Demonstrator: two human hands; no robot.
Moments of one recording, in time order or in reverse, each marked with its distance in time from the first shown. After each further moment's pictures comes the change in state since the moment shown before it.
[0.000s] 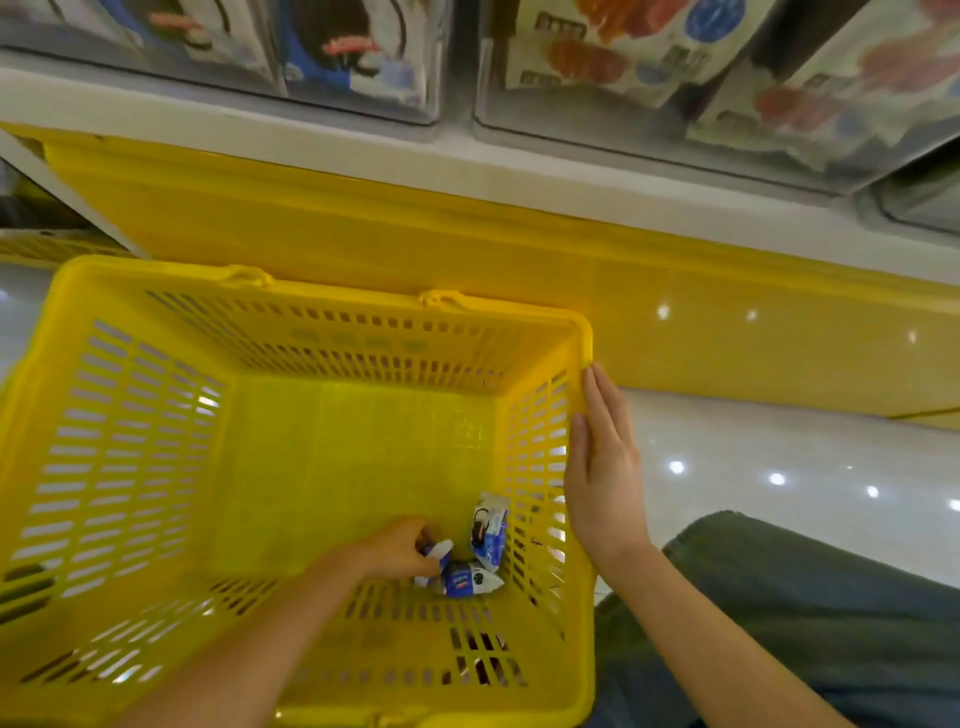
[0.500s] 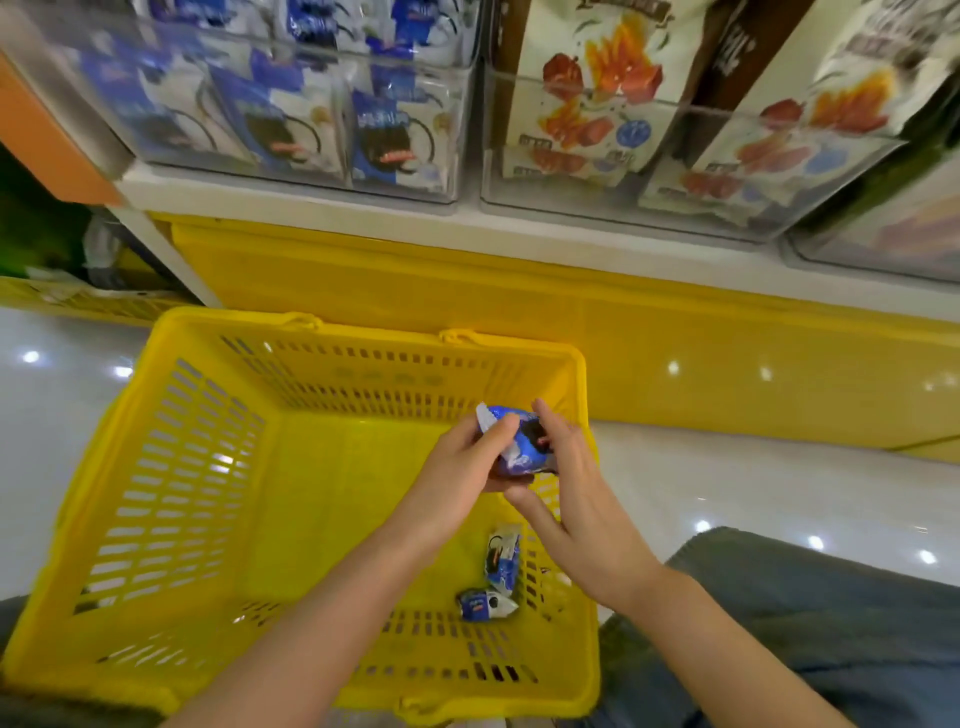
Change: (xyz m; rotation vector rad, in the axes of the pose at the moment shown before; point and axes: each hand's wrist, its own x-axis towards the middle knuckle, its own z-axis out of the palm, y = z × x) left_hand -0.136 0.142 -0.041 -0.930 0.424 0.572; right_hand -0.027 -0.044 -0.027 0.090 -0.356 -0.285
